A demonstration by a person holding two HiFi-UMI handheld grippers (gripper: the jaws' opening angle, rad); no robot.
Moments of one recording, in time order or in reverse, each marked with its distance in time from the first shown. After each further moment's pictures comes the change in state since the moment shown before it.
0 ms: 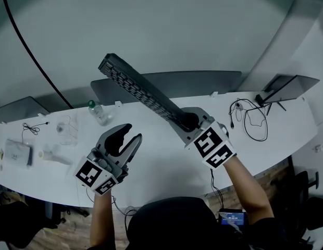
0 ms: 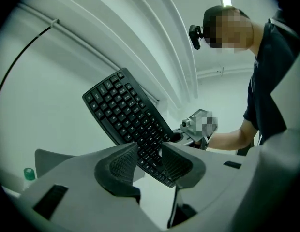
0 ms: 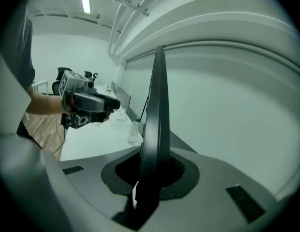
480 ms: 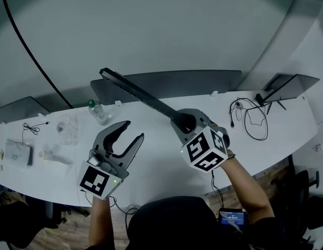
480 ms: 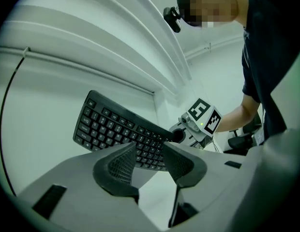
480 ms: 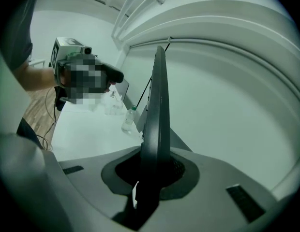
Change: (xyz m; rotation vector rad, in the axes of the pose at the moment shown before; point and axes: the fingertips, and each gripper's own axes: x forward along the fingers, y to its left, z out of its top) left arm 0.006 -0.012 0.016 0.251 0.078 0.056; right arm 0.004 -0.004 -0.017 -0.137 0.120 -0.100
